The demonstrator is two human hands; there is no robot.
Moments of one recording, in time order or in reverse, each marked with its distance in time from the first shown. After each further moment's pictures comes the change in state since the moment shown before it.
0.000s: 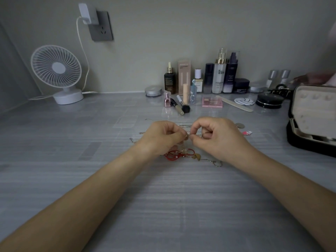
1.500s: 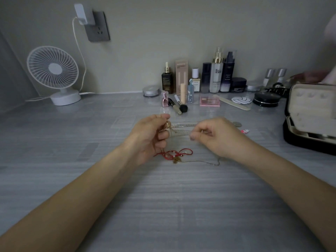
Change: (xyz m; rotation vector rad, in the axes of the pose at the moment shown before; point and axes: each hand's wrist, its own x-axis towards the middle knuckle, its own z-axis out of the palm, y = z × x) left_hand 0.005 0.004 -0.010 -0.668 0.079 -0.191; right_hand 0.001 -0.006 -0.011 -0.077 -0.172 0.176
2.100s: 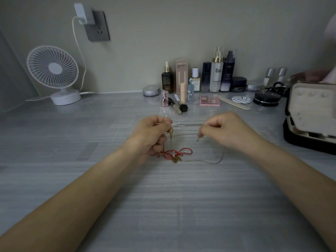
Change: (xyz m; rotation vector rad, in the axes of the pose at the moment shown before) left_hand 0.002 -0.006 -0.005 0.363 0.050 0.075; right_hand 0.005 0.010 -0.011 0.137 0.061 0.116
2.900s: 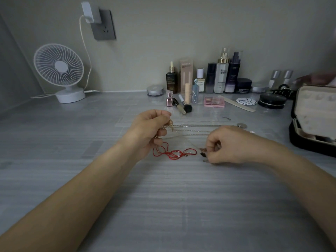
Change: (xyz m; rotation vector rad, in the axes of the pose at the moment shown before) left_hand -0.003 0.014 -0.009 -0.141 0.035 0.006; right_hand -0.010 -0.005 -0.003 -0.450 -0.337 -0.114
